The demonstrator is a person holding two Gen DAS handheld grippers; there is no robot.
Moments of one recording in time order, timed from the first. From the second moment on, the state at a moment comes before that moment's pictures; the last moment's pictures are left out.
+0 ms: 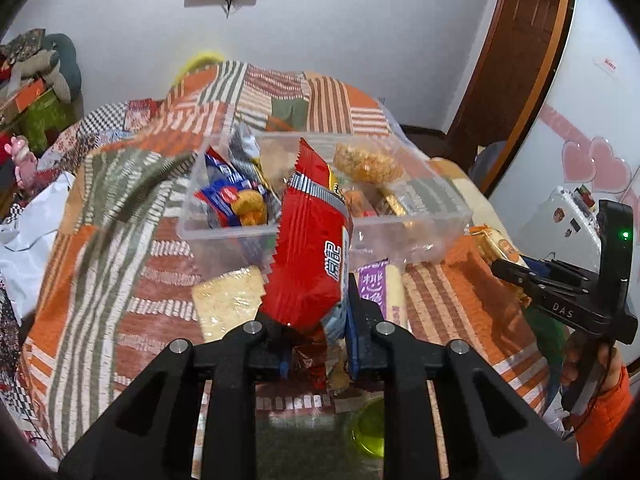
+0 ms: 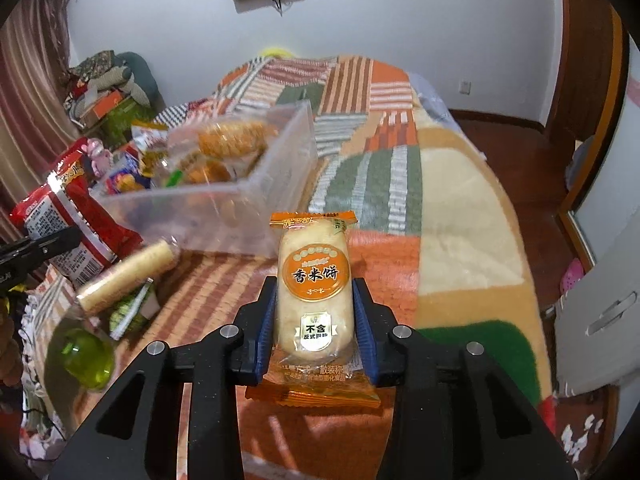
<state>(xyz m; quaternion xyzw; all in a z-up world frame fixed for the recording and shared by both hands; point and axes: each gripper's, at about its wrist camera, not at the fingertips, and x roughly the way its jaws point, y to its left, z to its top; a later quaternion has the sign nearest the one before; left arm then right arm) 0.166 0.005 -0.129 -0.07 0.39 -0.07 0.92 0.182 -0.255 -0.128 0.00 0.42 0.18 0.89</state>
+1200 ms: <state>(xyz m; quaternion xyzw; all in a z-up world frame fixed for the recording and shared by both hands) 0.251 0.013 -0.077 -0.08 0.33 -0.07 0.94 0.243 -0.196 -0.068 0.03 0.33 0.21 0.92</state>
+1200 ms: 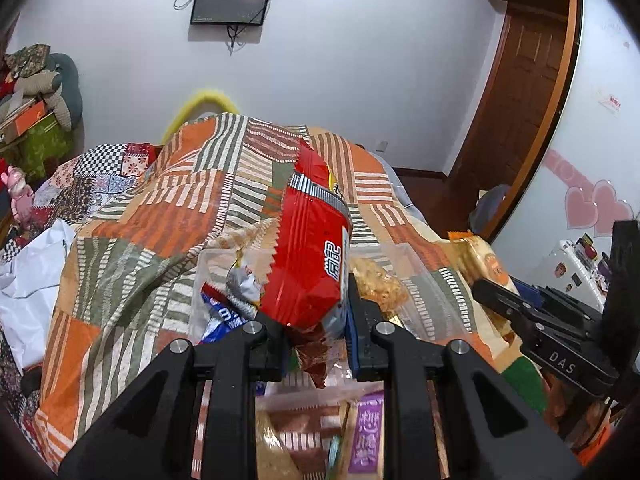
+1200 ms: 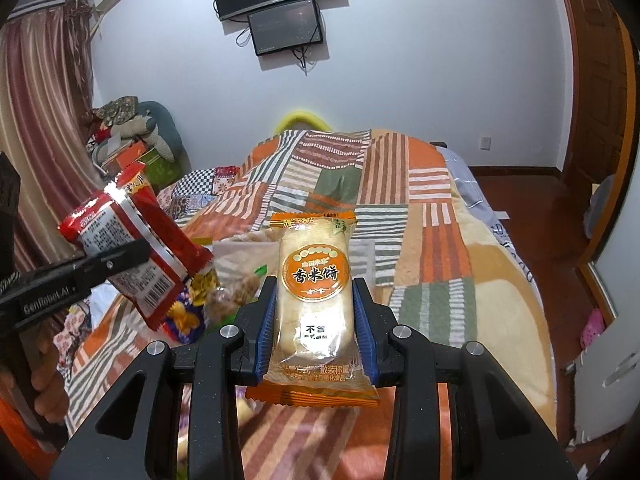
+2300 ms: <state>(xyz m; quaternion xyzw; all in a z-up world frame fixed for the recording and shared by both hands) 0.331 0.005 -0.138 -0.10 0.41 -0.07 0.90 0.293 -0.175 -0.106 0.01 0.40 0.18 0.90</state>
